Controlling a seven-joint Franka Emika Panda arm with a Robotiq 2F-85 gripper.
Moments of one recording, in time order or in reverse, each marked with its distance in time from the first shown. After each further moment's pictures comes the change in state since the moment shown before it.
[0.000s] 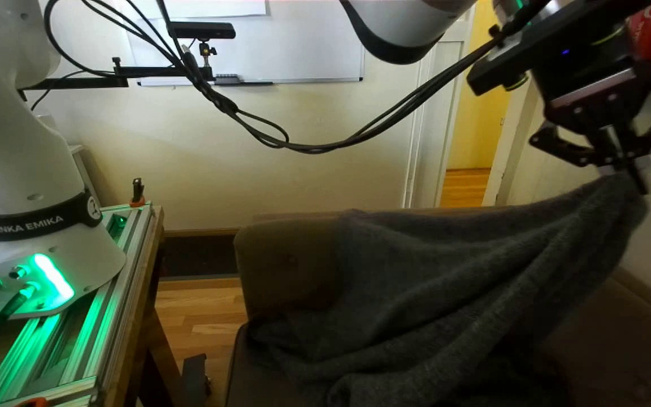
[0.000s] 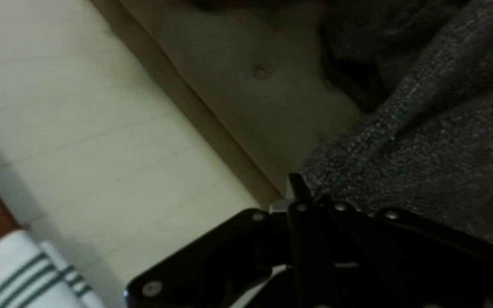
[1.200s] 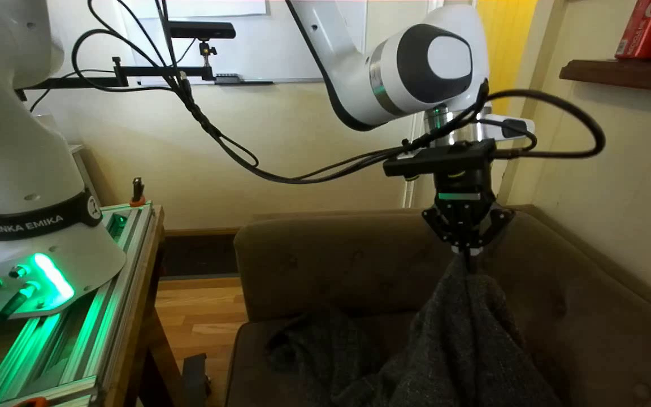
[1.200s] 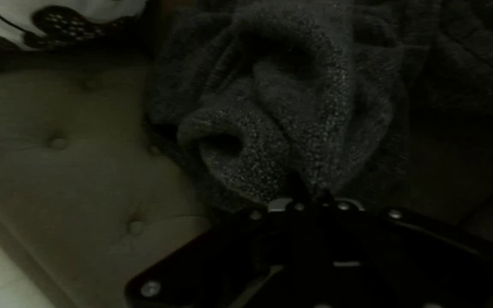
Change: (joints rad) arm -0.062 0.162 0.242 -0.057 0.030 -0.190 0.159
